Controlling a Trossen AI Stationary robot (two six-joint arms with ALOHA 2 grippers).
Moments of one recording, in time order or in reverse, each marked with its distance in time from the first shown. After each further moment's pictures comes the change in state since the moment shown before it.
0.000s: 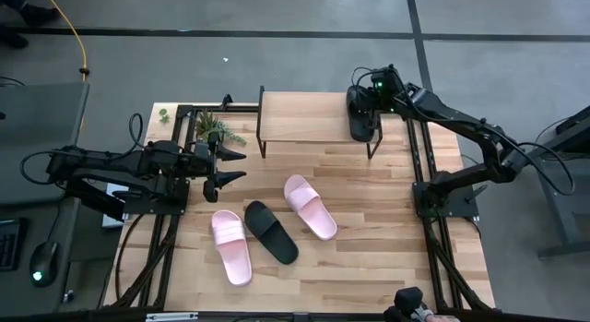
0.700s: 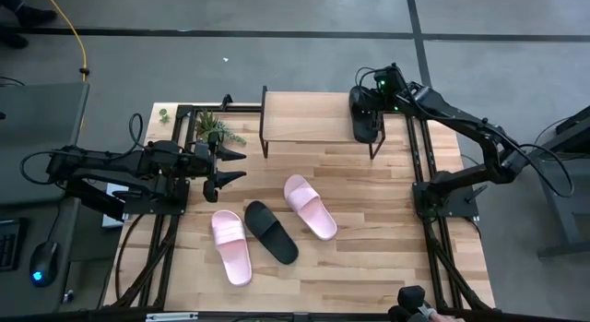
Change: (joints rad) left arm 0.000 0.000 0.000 0.000 0.000 0.000; right arm -0.049 -0.003 0.001 -0.077 -0.085 0.004
